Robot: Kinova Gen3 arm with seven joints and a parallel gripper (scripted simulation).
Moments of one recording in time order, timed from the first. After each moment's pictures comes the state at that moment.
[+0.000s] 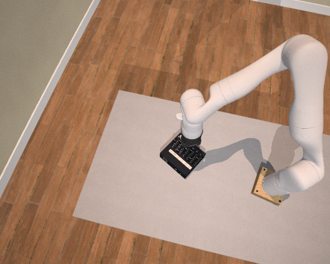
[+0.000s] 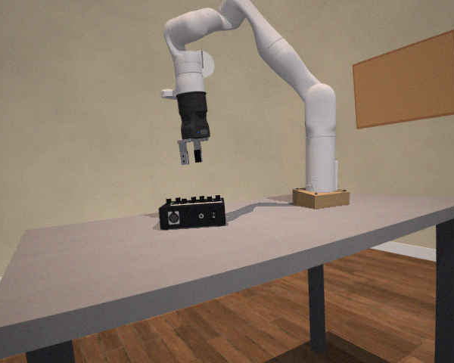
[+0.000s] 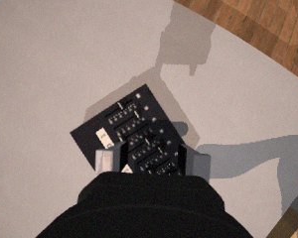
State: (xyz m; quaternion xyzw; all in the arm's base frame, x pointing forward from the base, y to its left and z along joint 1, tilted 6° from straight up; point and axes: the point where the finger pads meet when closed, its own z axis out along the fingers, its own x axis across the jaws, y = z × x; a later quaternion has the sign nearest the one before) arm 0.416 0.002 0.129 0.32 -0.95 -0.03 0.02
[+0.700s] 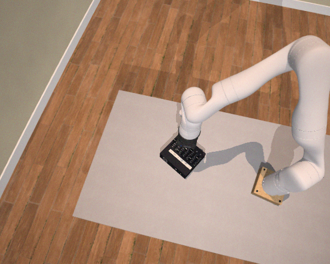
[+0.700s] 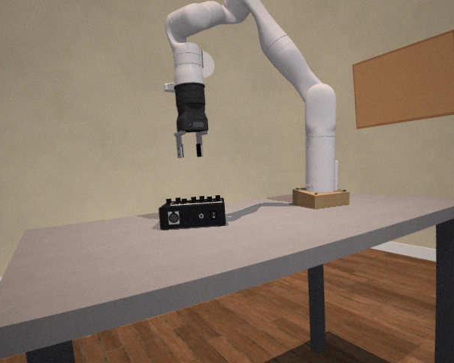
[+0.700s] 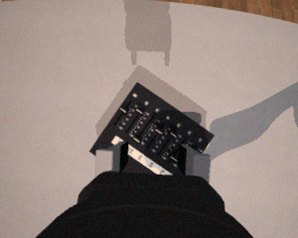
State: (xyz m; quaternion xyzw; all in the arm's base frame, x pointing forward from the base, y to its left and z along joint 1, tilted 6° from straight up) arm 0.423 0.018 0.147 0.13 -0.99 -0.05 0.00
